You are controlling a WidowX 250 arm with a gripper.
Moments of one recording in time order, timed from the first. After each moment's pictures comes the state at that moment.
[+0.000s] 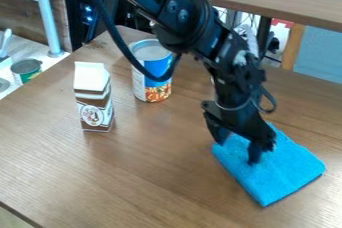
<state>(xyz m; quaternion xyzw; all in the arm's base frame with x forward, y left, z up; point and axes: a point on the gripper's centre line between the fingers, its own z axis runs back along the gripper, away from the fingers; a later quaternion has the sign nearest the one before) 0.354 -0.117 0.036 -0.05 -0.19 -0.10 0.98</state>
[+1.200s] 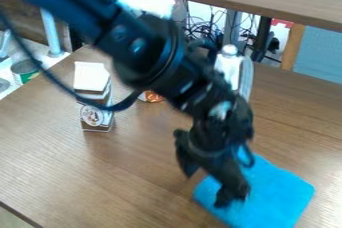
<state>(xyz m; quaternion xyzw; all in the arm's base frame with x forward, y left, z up) 0.262 -0.119 0.037 0.03 -0.16 -0.16 0.97</state>
